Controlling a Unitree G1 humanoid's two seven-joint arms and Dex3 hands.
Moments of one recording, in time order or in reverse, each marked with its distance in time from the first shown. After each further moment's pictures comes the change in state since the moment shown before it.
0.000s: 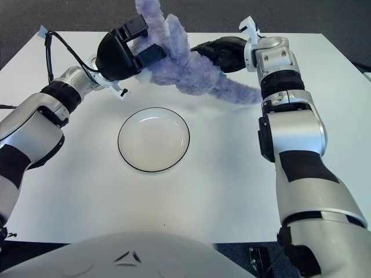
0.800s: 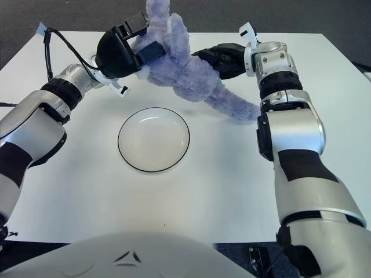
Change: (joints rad) left arm -0.032 -0.039 -0.014 0.119 0.003 0.066 0.009; right arm -0.006 0.000 -0.001 0.022 -0.008 -0.135 0.043
